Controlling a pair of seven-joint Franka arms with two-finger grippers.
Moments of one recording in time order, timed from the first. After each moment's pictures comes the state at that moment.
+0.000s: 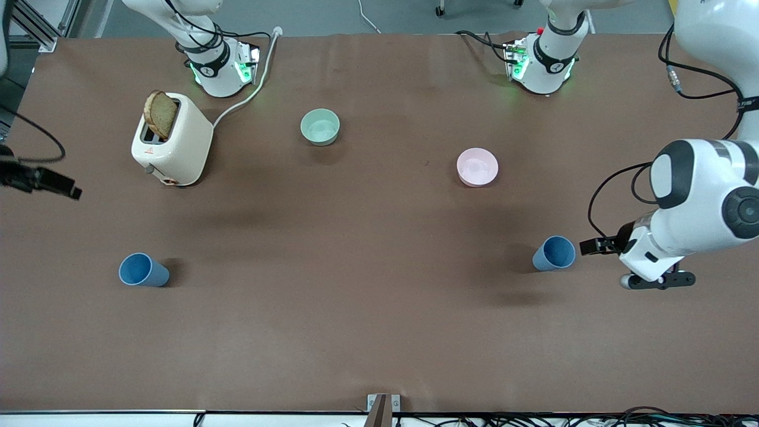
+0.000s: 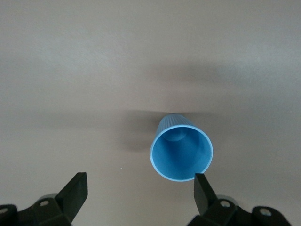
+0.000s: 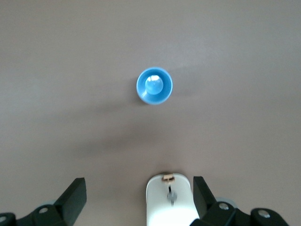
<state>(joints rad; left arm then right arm) 0.04 0.44 -0.11 -1.63 0.02 1.96 -0.12 -0.08 0.19 -0.05 -1.54 0.01 1.68 0.02</state>
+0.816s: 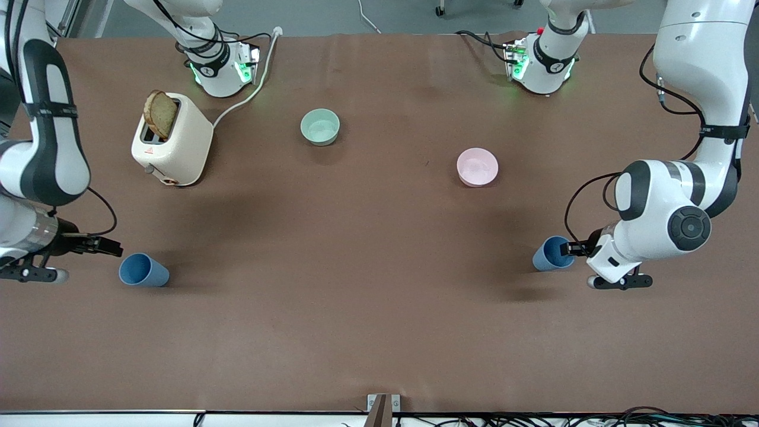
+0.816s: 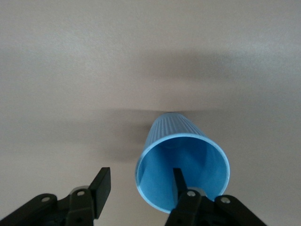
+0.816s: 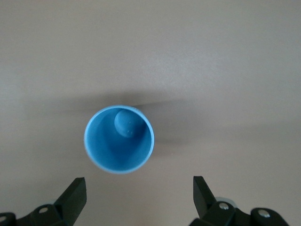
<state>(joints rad) 0.03 0.51 -0.12 -1.73 0.02 2.09 -0.12 -0.15 0.44 -0.05 -1.72 0.02 2.14 -0.15</state>
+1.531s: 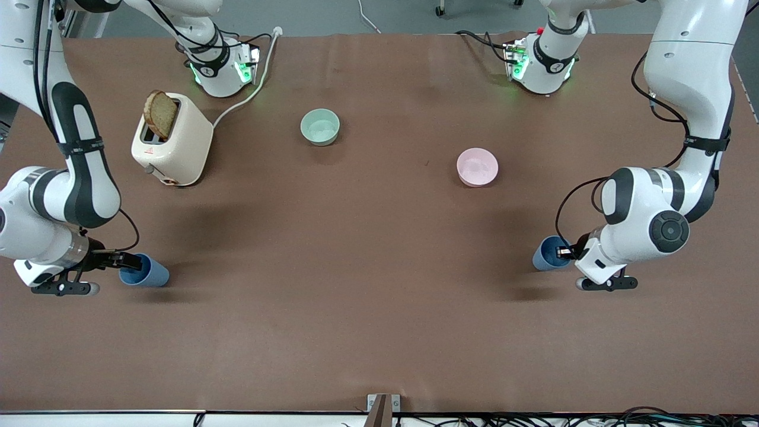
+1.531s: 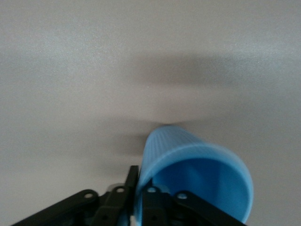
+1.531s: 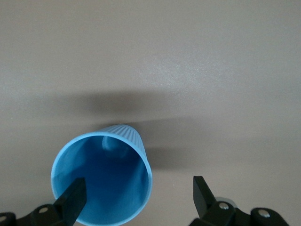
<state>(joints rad) 0.03 0.54 -0.13 -1.76 0.02 2.20 -0.12 -0.15 0.54 -0.05 -1.72 0.02 2.27 -0.17</state>
